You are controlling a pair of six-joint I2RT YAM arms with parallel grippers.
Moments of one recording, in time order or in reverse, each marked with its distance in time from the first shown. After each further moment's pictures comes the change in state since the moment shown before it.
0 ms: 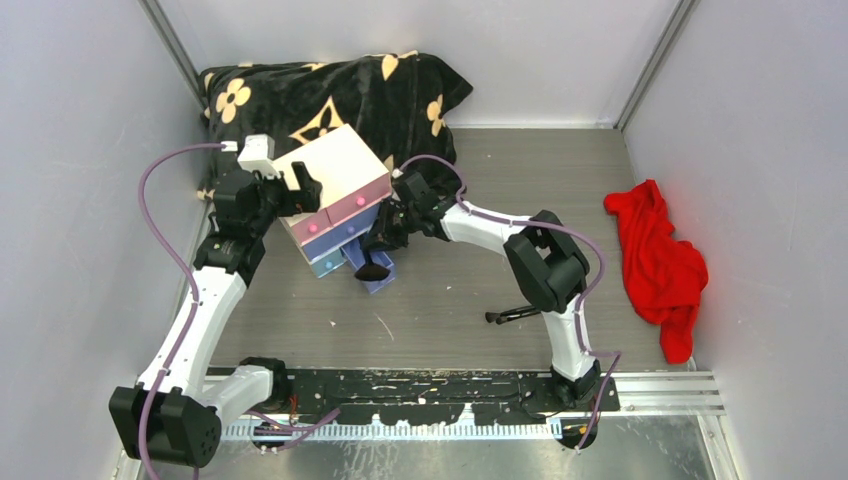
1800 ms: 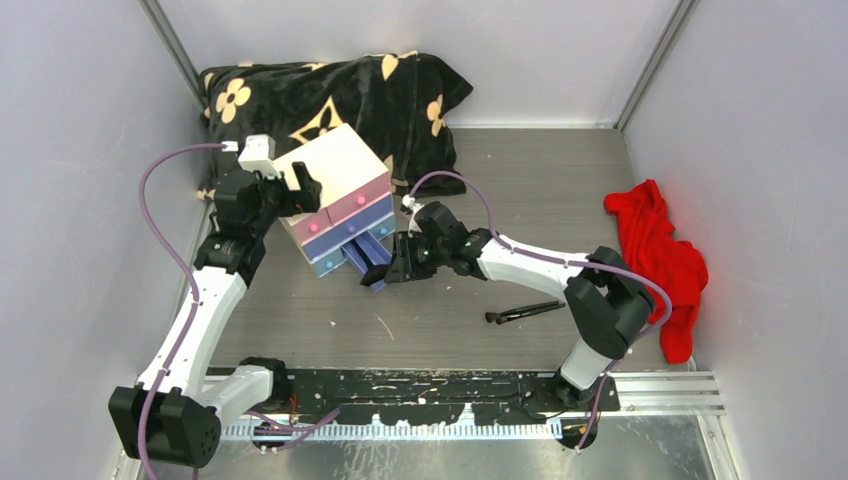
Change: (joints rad) left arm -0.005 0.000 0.000 -0.003 -0.018 0.007; right arm 0.092 -0.420 -0.419 0.002 0.122 -0.303
